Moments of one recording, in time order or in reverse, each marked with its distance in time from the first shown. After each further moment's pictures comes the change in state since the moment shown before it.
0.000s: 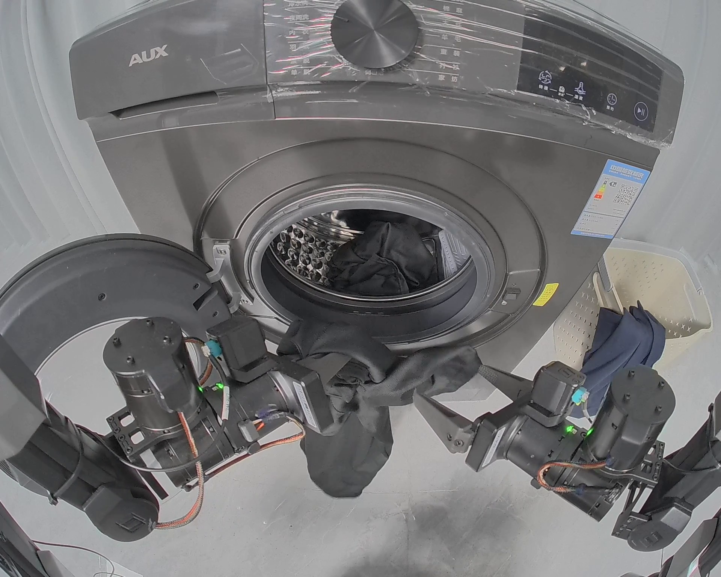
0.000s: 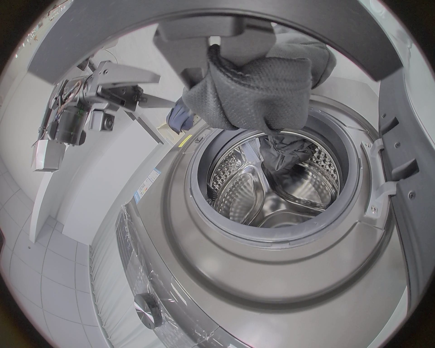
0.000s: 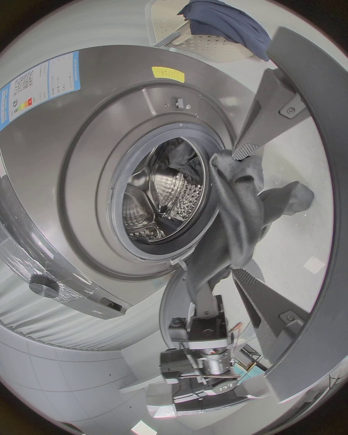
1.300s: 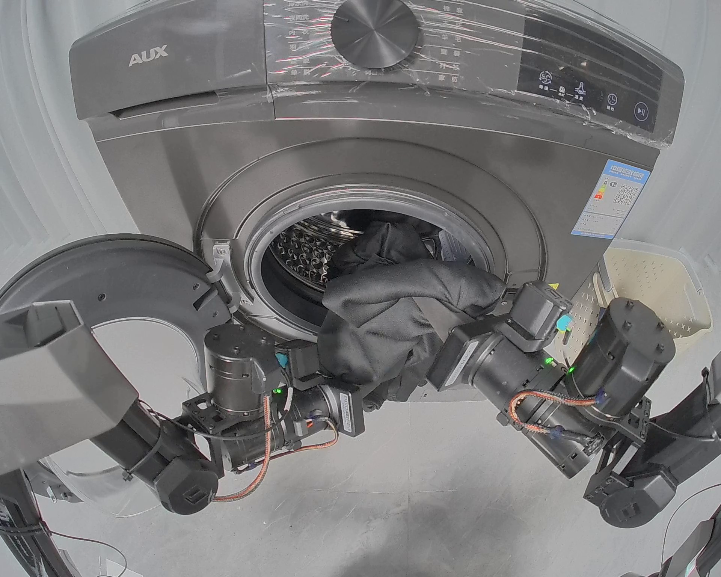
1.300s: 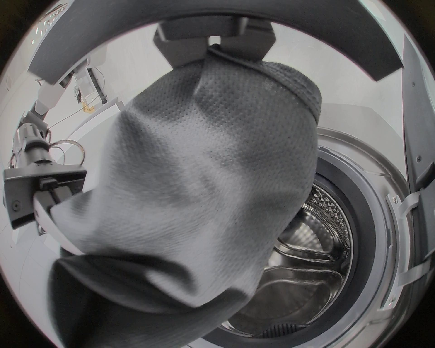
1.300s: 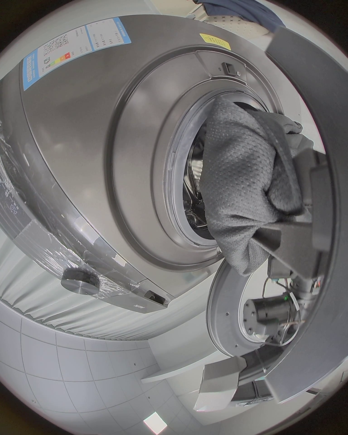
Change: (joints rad) left arm 0.037 0.229 -0.189 0.196 -0.058 -0.002; right arm 0.014 0.037 -0.285 -0.007 -0.006 -0.004
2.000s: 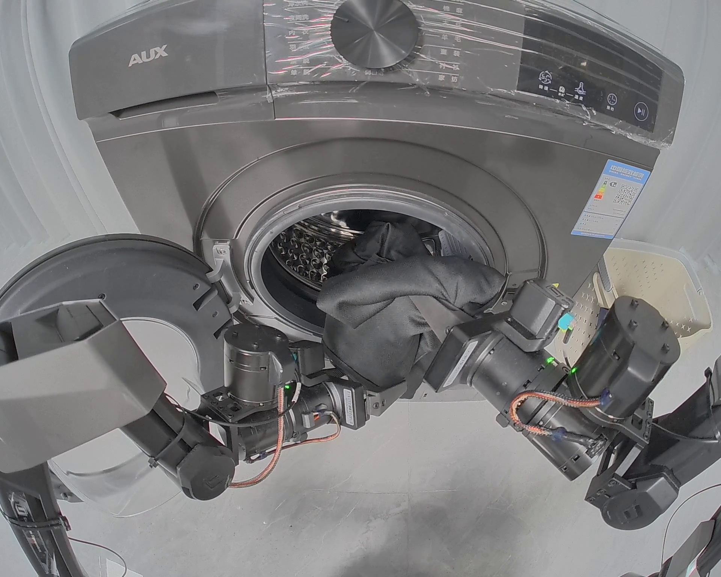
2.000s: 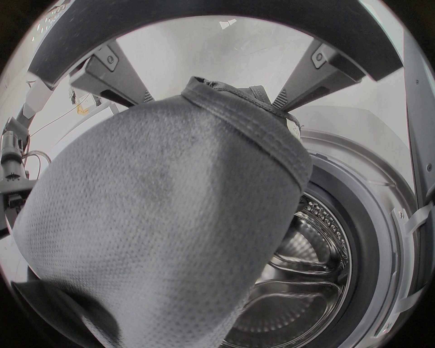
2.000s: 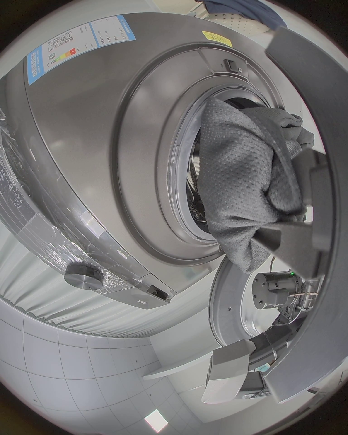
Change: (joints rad) left arm 0.034 0.086 -0.079 0.043 -0.001 0.017; right arm 0.015 -0.009 -0.006 -0.001 0.009 -0.003
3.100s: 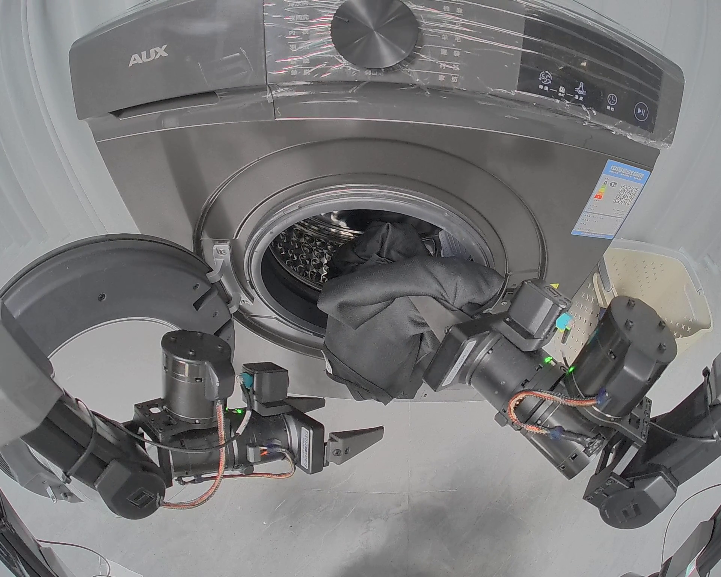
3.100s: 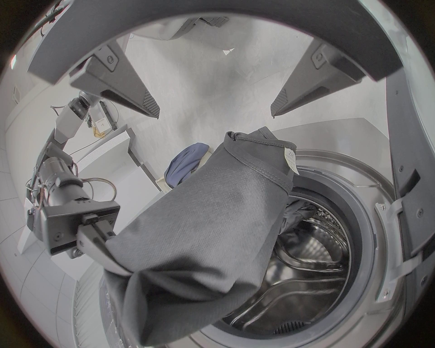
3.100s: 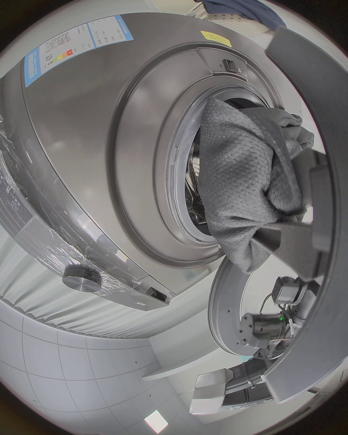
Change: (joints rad) left arm 0.010 -0.264 0.210 0.168 -0.144 0.091; right arm -0.005 0.007 -0.004 0.002 0.000 0.003
